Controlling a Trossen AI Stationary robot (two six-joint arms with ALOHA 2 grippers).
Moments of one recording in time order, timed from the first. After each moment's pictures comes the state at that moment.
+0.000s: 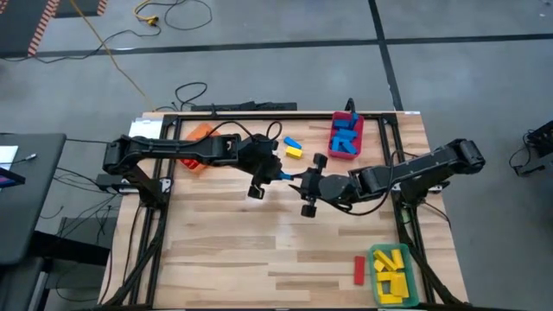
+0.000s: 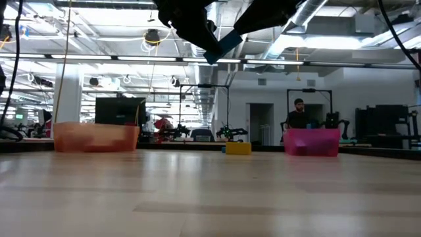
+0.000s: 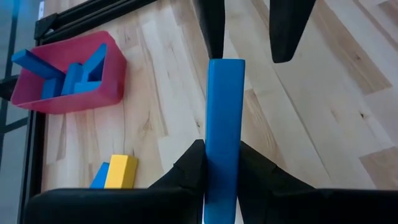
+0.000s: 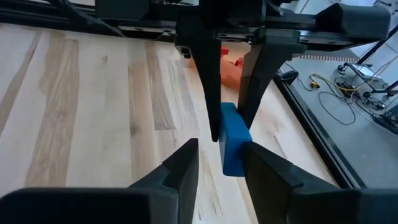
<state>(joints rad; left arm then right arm) 0.07 1.62 1.41 -0.49 0.05 0.45 0.22 1.43 1.07 -0.18 0.57 0.00</state>
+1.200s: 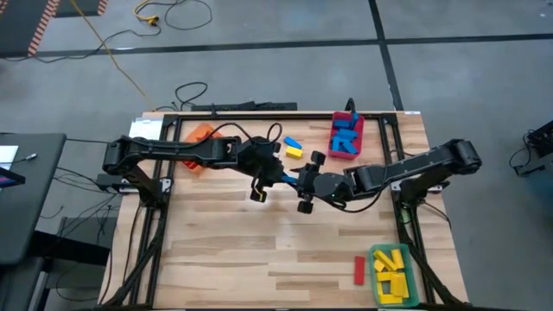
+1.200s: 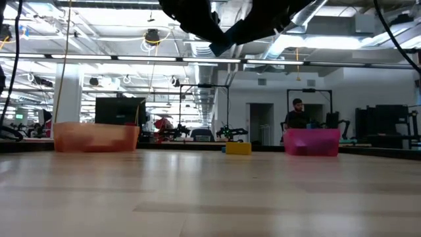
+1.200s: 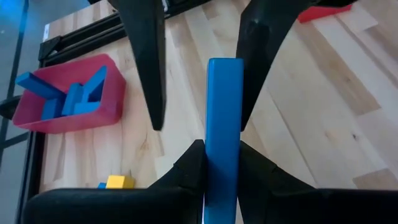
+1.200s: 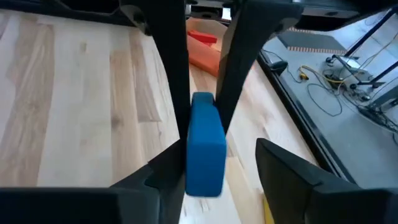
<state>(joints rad) 0.05 1.62 1.41 -0.45 0.05 0.43 0.20 1.44 1.07 -0.20 0.59 0.00</state>
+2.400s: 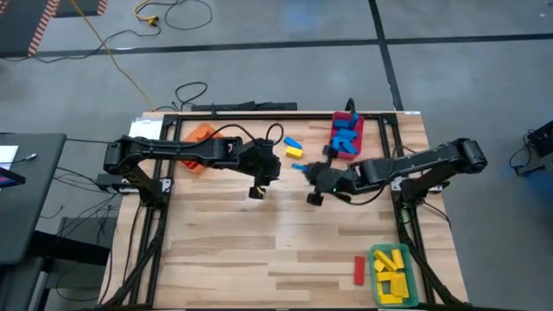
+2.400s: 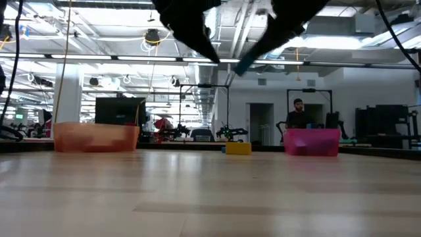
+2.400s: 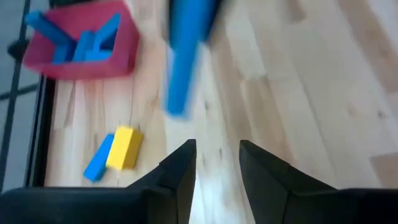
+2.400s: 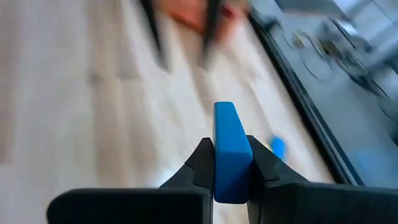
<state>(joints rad) 0.06 1.62 1.41 -0.55 -0.06 0.35 0.17 1.41 1.07 -0.39 0.59 0.06</state>
